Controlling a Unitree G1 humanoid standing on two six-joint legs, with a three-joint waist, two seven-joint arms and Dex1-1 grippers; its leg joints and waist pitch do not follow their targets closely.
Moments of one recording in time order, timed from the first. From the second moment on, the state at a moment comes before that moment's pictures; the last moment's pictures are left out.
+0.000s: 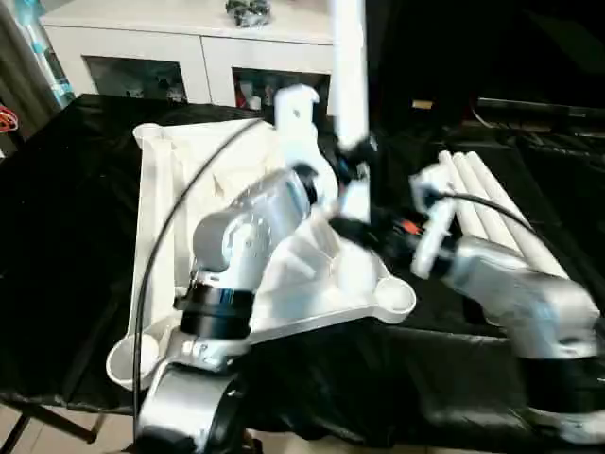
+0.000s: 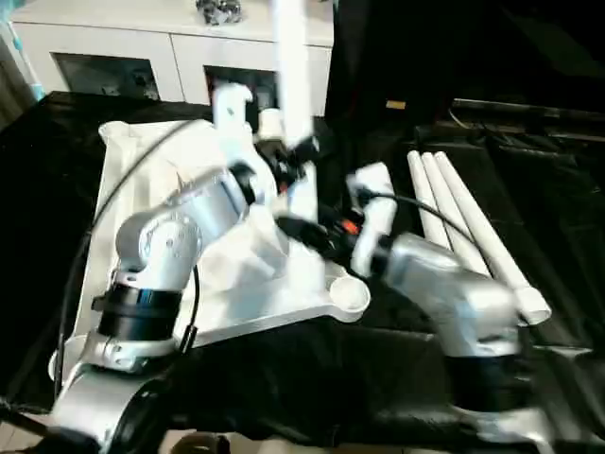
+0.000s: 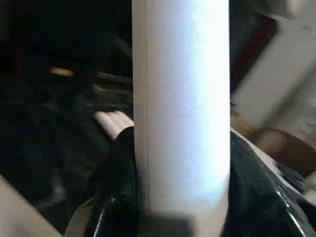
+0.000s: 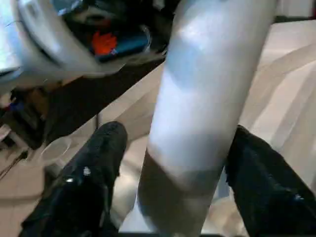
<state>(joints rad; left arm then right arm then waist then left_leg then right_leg) -0.75 -0.06 0.00 0.15 -0.56 0.72 -0.35 -0.39 -0.42 0.01 -0.10 0.63 0.79 0.81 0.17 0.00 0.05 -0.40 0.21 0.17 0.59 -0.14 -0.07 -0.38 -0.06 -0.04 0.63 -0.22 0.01</state>
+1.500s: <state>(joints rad) -0.74 0.01 -0.06 0.06 -0.69 0.81 -0.67 -0.38 -0.58 0.06 -0.14 0.73 0.92 1.05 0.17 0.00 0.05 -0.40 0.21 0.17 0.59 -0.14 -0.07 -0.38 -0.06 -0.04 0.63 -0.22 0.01</state>
